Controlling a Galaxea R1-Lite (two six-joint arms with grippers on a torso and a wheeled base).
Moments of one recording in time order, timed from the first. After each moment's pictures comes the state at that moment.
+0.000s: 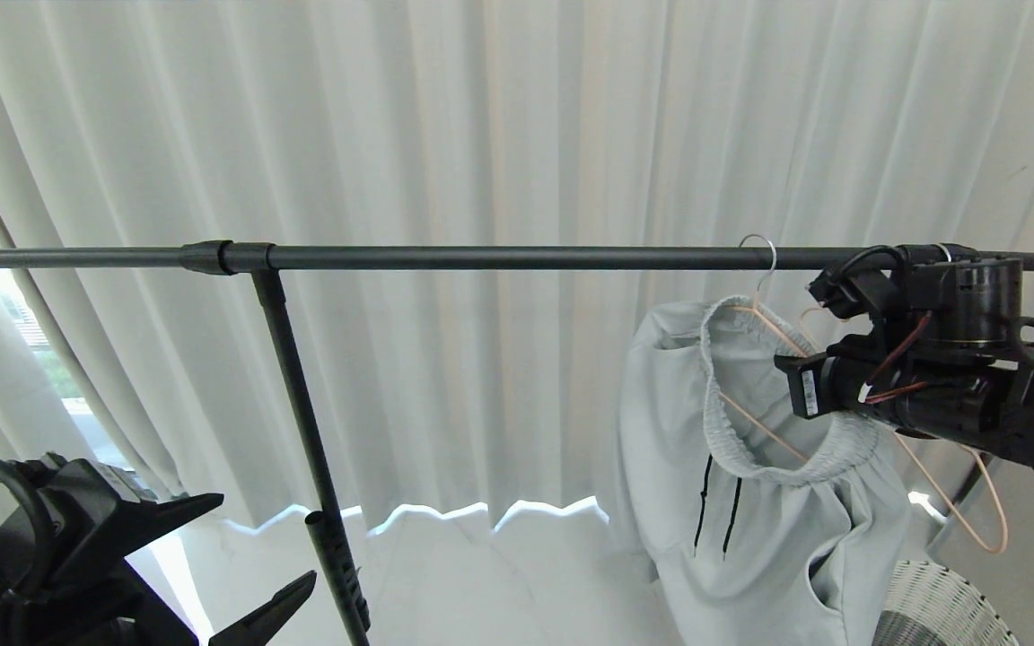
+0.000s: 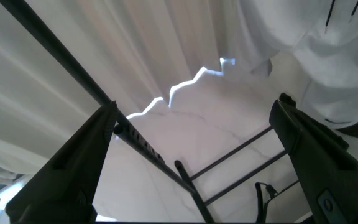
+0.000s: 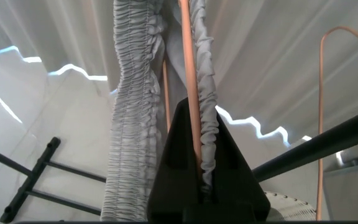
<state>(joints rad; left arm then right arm) -0.30 1.04 -0.22 -0.43 -0.14 0.32 0.37 1.69 -0.87 -0.45 -0.06 -0.07</state>
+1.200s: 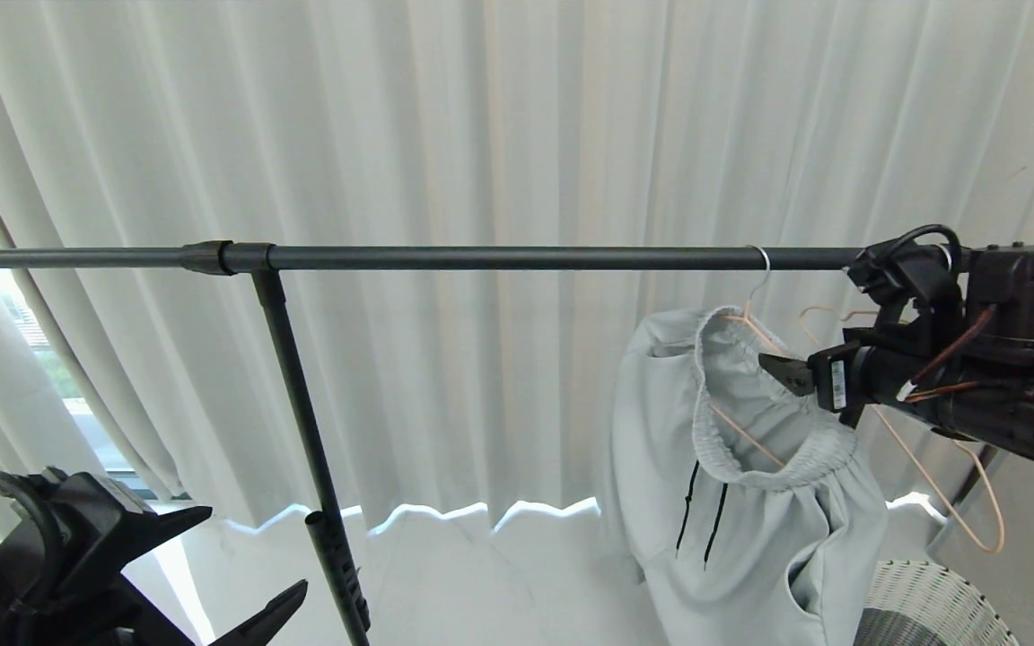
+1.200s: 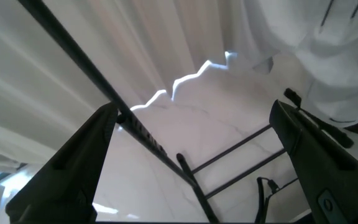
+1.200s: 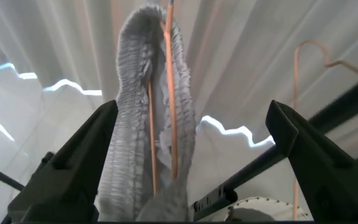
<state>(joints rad) -0.29 1.04 -0.19 -0.43 -0.09 0.32 0.40 1.57 -0.81 -0.47 -0.11 -0.07</state>
